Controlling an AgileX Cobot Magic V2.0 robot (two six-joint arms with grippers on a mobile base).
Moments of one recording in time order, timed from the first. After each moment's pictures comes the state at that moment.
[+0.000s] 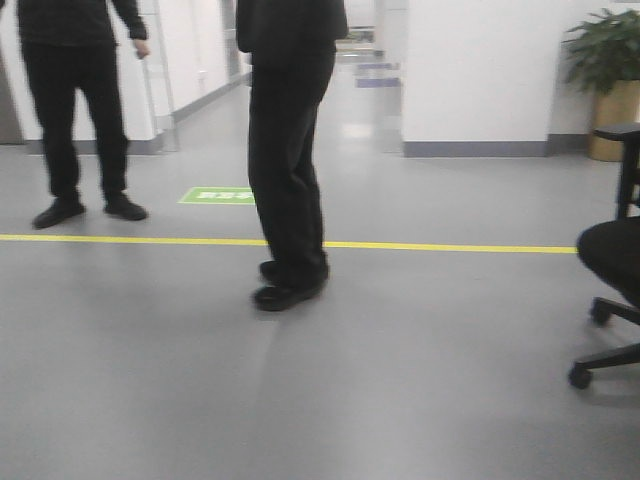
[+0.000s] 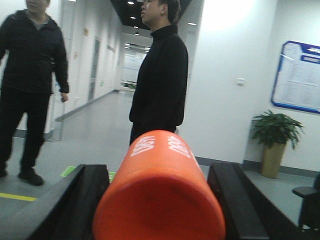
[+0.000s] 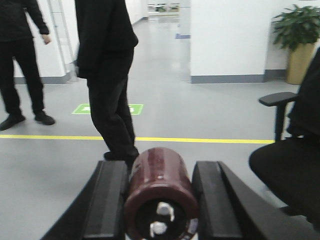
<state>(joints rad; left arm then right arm) -0.16 0.32 -0.59 0.01 0.13 -0.16 0.07 0.57 -0.72 0.09 0.30 0.02</state>
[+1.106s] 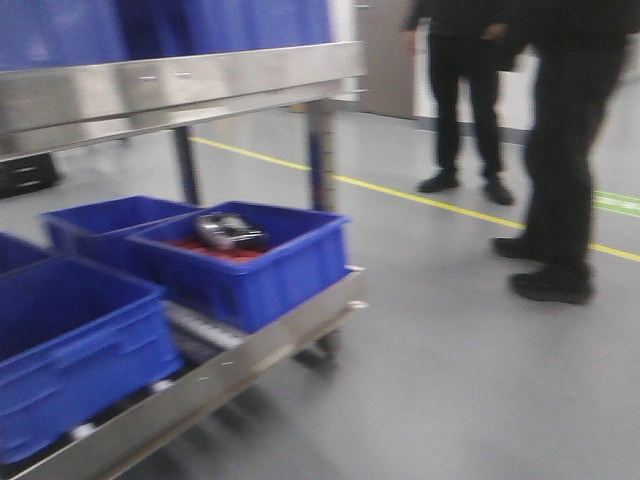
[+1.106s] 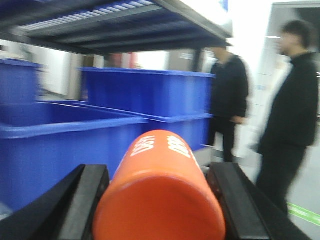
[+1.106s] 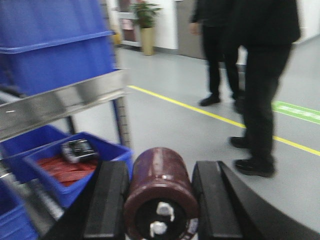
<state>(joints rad) -0.16 0.32 -0.59 0.01 0.13 -0.16 0.07 0.57 -0.72 0.09 0.30 0.02</state>
